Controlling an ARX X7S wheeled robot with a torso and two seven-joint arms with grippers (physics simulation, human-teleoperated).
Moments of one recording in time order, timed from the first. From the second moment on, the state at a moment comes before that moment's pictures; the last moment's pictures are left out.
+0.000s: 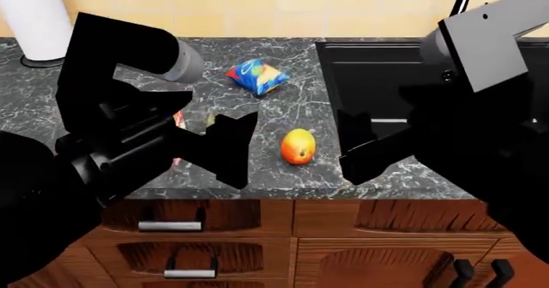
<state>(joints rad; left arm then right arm) -1.15 -0.56 0.25 0.45 -2.18 -1.21 -1.21 1.27 0.70 -0.36 -0.41 2.25 1.28 1.33</state>
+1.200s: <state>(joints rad) -1.51 -0.72 0.41 0.33 -2.44 -1.13 -1.34 1.50 0.54 -0.71 -0.11 2.42 1.31 1.27</state>
